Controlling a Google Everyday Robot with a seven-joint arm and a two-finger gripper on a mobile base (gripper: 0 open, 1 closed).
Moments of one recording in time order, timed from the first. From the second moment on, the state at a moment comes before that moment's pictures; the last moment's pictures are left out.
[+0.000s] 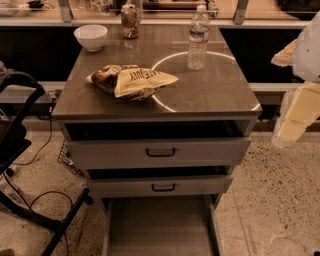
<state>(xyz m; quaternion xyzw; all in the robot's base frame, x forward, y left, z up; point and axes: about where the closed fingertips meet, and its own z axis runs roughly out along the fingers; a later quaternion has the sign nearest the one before) 0.438 -0.216 0.977 -0.60 0.78 -0.04 0.16</state>
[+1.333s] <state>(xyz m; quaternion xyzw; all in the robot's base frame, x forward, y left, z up) 0.473 -0.269 0.951 -0.48 0.82 -0.03 0.32</state>
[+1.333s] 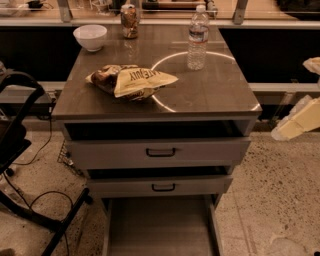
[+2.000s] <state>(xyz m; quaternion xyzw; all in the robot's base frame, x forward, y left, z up) 0.548 -0.261 0.977 -0.39 0.75 0.04 0.53</state>
